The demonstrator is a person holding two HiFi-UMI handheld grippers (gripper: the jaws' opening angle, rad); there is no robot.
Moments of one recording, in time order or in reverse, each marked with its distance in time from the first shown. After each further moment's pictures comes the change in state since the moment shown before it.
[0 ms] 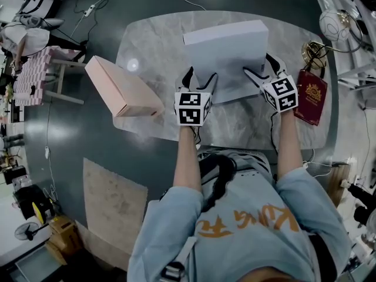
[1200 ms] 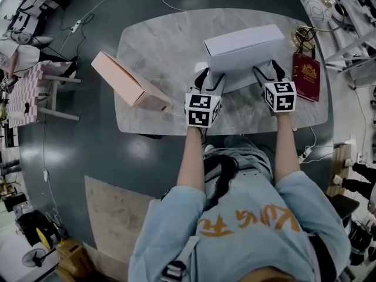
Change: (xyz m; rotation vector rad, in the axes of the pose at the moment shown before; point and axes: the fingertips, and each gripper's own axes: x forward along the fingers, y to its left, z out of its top) left arm -0.057 -0.024 -0.016 0.029 -0.087 -0.228; right arm -0.063 0.045 -0.027 0.204 0.117 -0.388
